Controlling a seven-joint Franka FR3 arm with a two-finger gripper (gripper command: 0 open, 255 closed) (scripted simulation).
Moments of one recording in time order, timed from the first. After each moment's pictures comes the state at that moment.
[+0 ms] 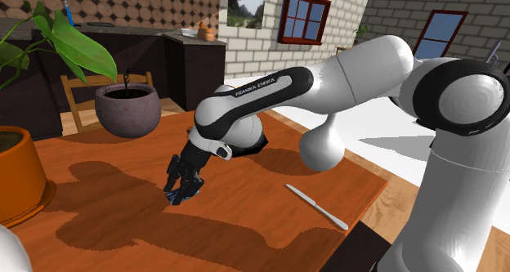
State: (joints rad) arm 0.04 0.23 0.53 -2.04 0.63 2.43 1.61
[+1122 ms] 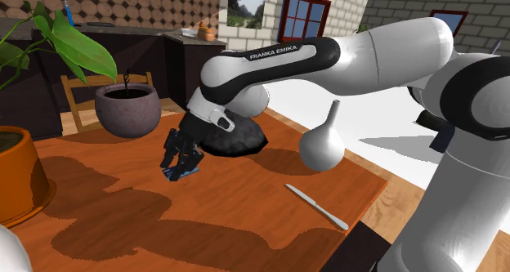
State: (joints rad) arm 0.02 0.12 0.52 -1.94 0.59 2.24 1.71
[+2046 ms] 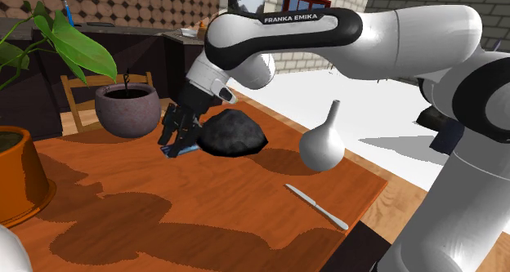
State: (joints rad) arm 0.01 0.07 0.51 -1.82 0.56 2.09 1.80
